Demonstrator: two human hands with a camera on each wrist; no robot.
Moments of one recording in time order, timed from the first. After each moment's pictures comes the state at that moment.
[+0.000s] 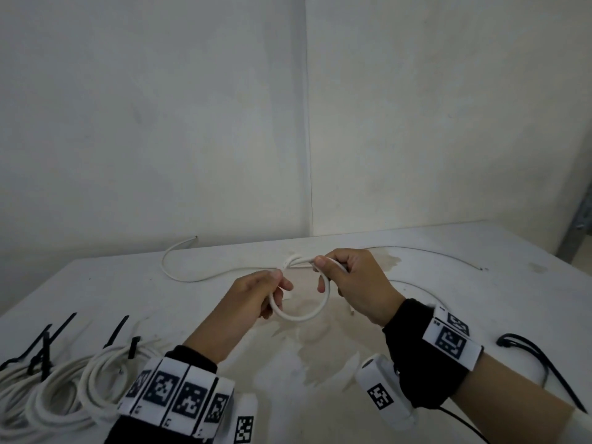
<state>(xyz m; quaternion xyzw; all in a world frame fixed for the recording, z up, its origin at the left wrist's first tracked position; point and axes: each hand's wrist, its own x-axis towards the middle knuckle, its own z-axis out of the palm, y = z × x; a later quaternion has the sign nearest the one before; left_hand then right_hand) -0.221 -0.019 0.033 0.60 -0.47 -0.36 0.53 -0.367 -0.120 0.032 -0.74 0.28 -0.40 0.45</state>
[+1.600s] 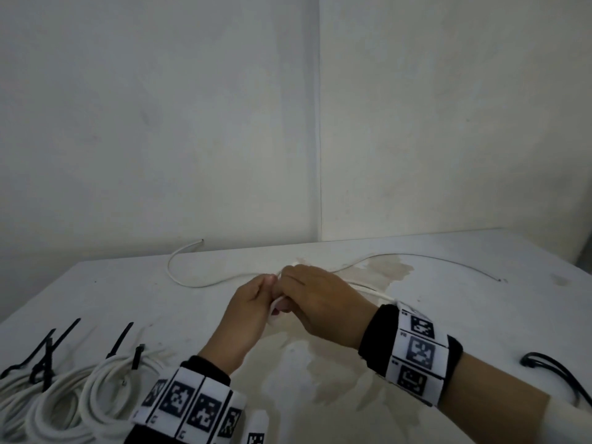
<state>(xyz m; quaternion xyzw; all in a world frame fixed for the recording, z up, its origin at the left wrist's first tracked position) -0.203 -0.033 0.015 0.64 -0.48 -0.24 0.54 -0.319 -0.120 0.020 -0.94 0.02 -0.33 0.01</state>
